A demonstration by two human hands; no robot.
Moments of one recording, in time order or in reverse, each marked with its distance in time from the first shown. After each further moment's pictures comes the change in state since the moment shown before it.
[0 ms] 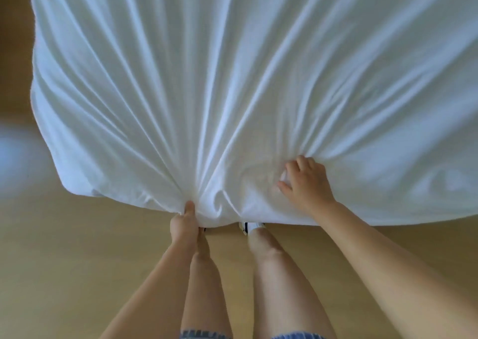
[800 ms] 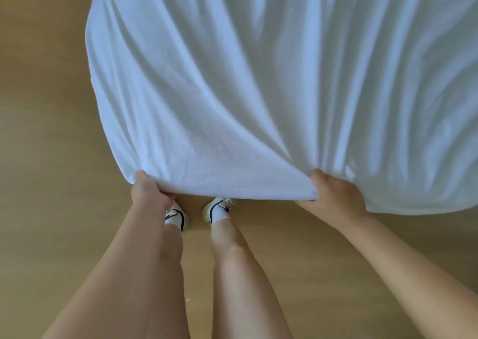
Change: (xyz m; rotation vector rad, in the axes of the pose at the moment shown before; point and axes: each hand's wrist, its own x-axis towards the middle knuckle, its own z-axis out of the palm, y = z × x) left_hand 0.203 0.113 -0.196 -0.739 -0.139 -0.438; right_hand 0.024 -0.235 -0.005 -0.205 -0.054 0.032
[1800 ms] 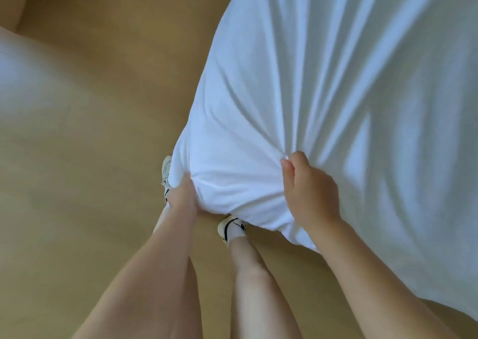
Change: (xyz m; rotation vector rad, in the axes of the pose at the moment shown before) left_hand 0.053 0.058 -0.012 0.270 0.079 0.262; right_hand 0.138 -0.160 -0.024 0.284 0.093 -0.097
